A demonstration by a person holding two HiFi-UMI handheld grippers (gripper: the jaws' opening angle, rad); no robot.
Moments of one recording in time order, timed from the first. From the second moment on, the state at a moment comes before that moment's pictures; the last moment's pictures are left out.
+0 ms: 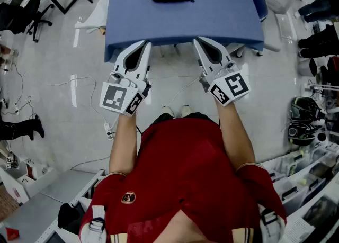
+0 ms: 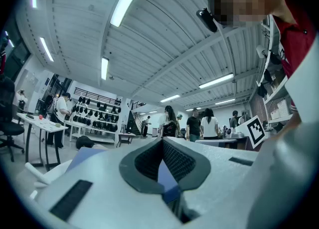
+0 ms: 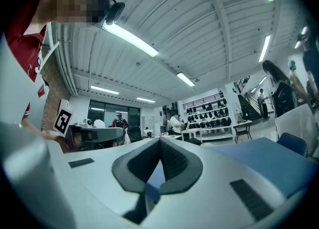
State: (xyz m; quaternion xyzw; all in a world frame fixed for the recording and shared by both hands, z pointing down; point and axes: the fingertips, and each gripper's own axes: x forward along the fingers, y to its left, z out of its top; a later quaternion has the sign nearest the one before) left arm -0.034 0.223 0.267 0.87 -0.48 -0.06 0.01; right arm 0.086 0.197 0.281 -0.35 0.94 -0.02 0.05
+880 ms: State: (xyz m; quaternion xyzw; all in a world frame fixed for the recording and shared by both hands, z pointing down) left arm -0.096 0.198 0.287 0.88 -0.48 -0.06 0.03; right arm 0.057 0.174 0.298 -0.37 0.93 -0.05 0.05
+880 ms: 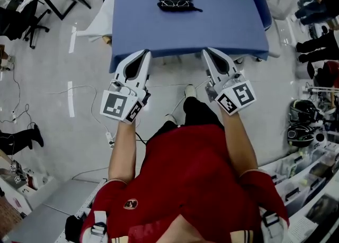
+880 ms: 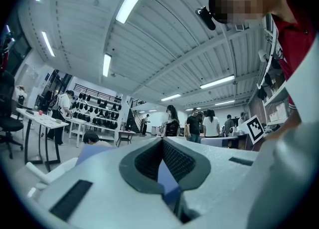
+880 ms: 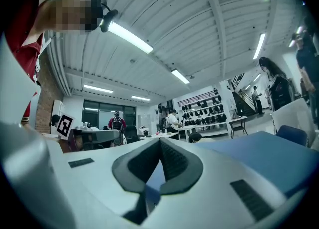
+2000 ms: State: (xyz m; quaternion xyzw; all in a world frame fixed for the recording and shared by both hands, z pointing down) left arm -0.069 -0.044 0.302 0.83 -0.55 0.04 0.00; right arm 0.075 -0.070 0.328 -0.28 0.96 -0.01 0.00
